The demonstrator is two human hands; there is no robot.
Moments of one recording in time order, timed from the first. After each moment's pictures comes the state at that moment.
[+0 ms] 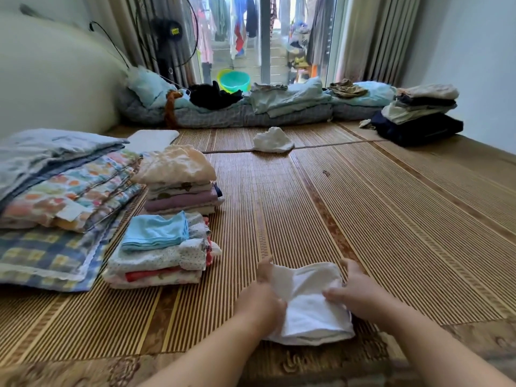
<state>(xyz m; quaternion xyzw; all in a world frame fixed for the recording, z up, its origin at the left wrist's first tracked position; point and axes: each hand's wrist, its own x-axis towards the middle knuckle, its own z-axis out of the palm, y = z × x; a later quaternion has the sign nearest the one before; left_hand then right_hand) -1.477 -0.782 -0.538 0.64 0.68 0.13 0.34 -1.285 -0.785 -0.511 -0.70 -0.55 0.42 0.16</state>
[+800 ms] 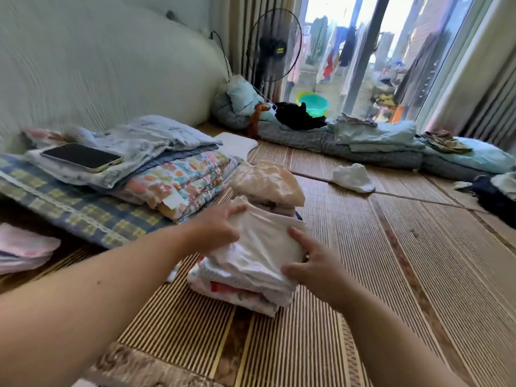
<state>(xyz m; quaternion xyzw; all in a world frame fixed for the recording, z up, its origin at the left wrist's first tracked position) -1.724 -0.713 -0.421 0.61 0.66 0.31 0.31 -1.500 -0.708 -0.440 -0.45 -0.70 0.49 0.26</state>
